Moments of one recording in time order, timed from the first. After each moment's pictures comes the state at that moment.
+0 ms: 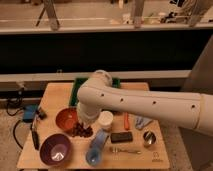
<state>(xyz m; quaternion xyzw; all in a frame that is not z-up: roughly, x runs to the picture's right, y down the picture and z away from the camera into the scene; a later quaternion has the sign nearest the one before) -0.098 0.148 0.634 -0.24 -0.25 -0.32 0.88</state>
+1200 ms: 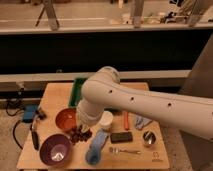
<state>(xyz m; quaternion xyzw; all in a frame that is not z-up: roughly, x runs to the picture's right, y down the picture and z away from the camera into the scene) -0.095 0.149 0.585 -0.25 -0.30 -0.30 0.87</state>
